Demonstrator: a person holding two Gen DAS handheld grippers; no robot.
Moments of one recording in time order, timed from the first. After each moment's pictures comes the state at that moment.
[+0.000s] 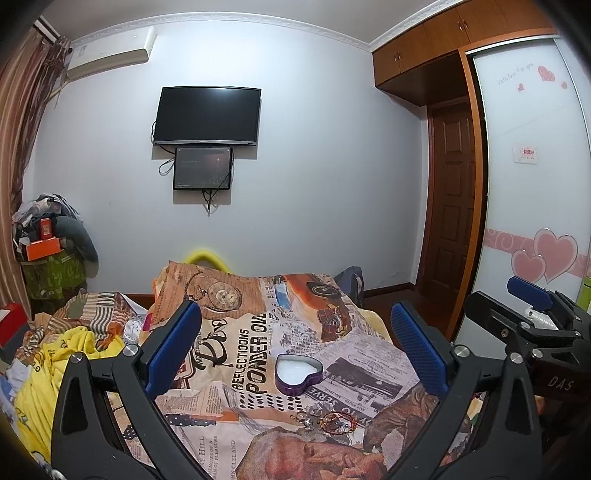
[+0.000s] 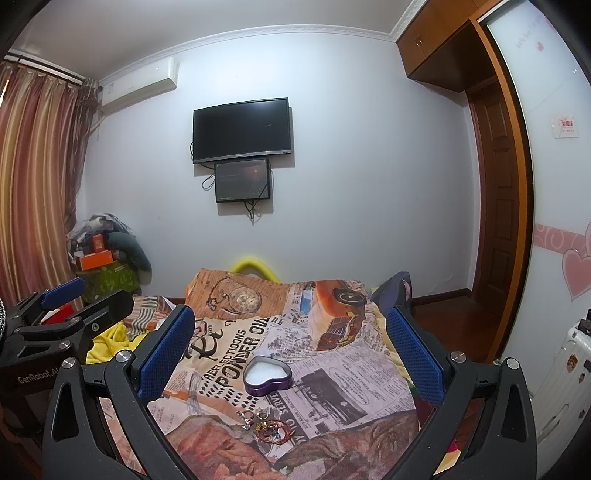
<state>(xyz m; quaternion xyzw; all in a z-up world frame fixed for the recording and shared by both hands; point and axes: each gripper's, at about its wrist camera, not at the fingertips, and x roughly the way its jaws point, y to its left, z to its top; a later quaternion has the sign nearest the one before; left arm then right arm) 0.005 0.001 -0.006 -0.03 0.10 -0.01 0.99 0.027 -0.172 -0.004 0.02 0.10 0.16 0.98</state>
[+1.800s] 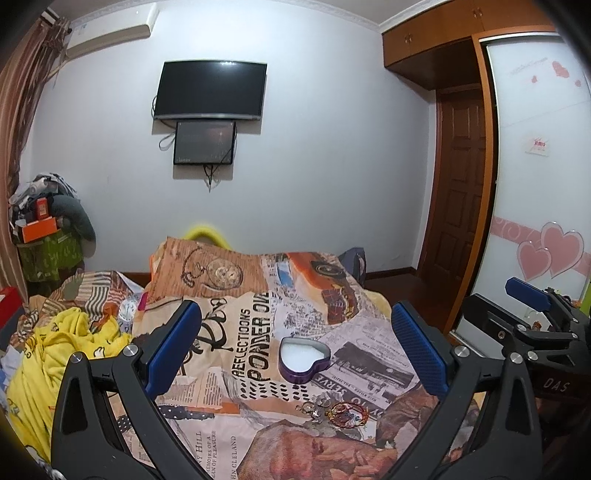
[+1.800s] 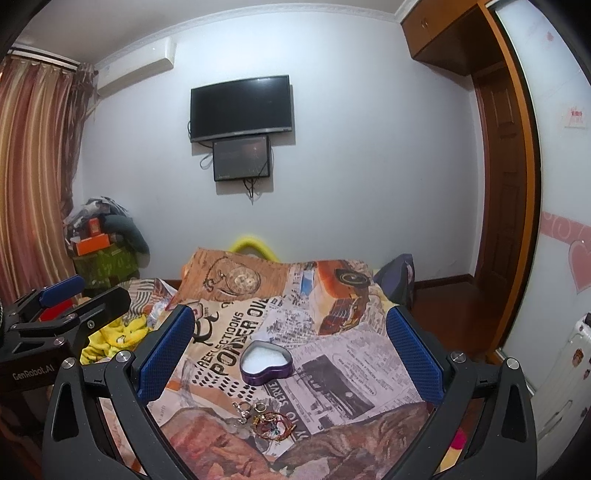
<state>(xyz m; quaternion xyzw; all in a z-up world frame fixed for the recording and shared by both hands) 0.049 0.018 -0.029 -0.04 0.15 -0.01 0.99 0.054 -0.161 -0.026 0.01 0.14 0.16 0.98</state>
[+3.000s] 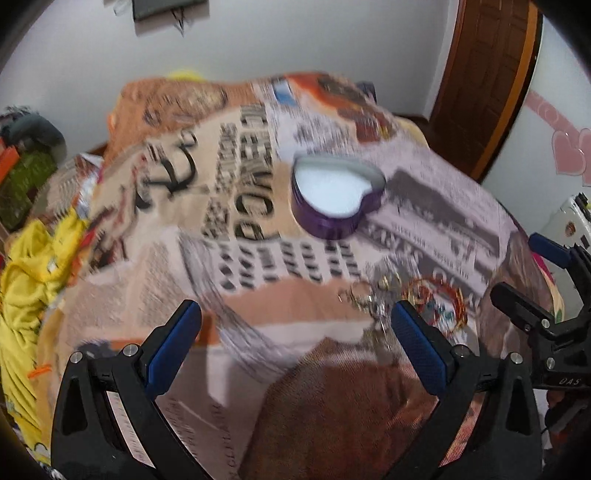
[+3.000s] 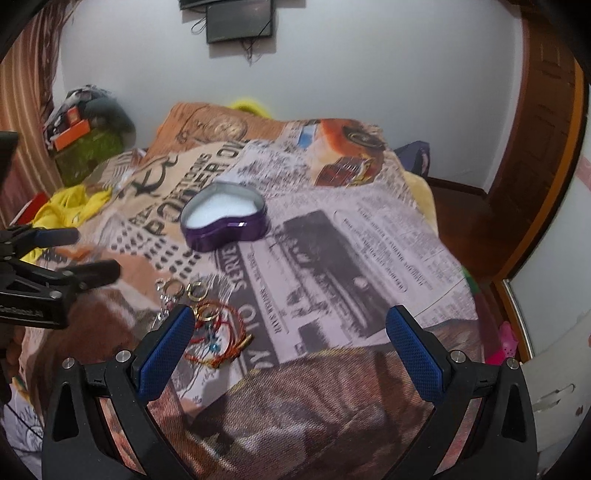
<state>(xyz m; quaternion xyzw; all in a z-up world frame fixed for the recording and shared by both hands) 0.178 0.030 -0.199 -0.01 0.46 -0.03 0.88 0.140 -0.159 -0.156 -0.07 0.37 0.17 0.91</state>
